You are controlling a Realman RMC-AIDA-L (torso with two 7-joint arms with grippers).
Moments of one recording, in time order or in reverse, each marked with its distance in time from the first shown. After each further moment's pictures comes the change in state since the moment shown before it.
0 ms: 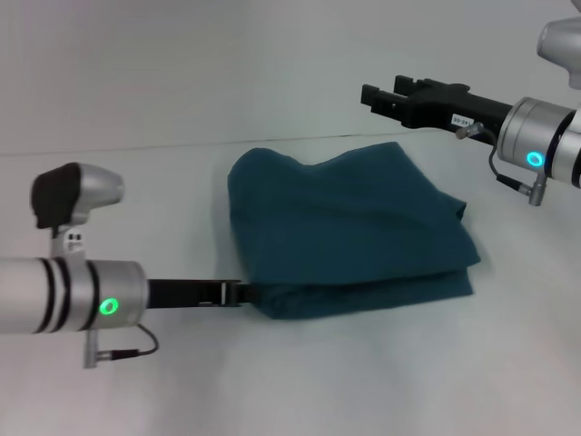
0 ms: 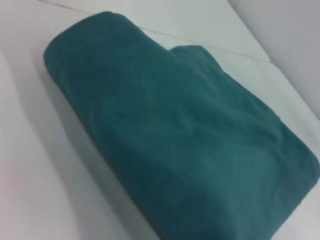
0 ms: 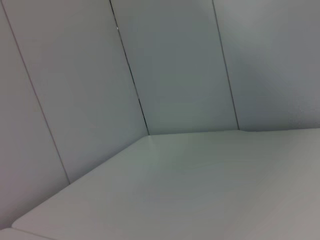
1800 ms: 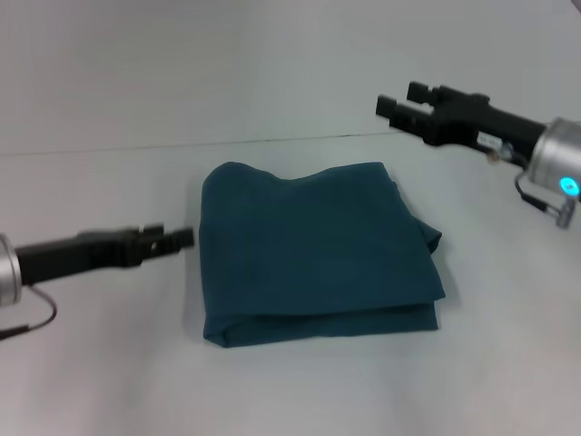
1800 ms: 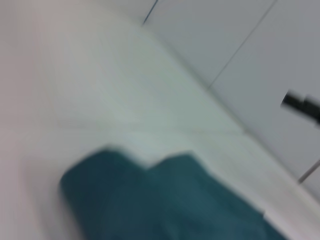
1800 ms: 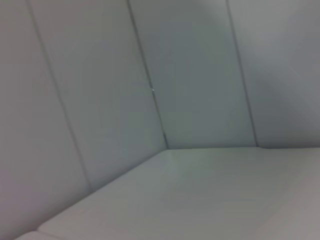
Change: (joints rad) left arm 0.144 0.009 -0.364 0.252 0.027 0.308 0.225; right arm -0.064 0.007 0.114 0.002 0.000 -0.193 -0.129
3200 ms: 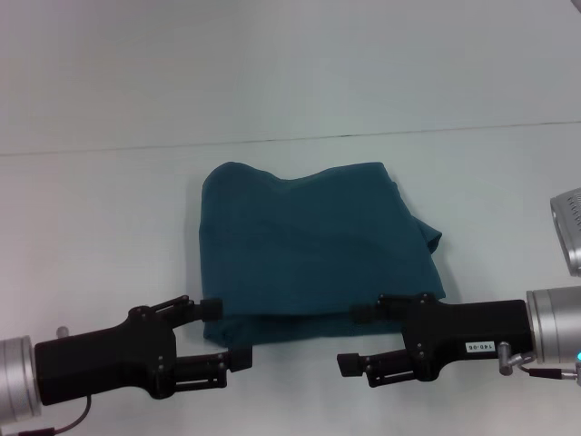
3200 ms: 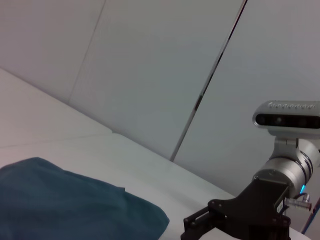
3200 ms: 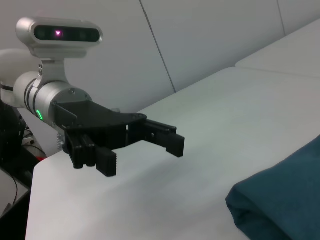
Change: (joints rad) left arm 0.097 -0.030 0.000 -0.163 -0.118 0.289 0.534; right arm -0.053 -0.010 0.007 0.110 -0.435 -0.490 -0.022
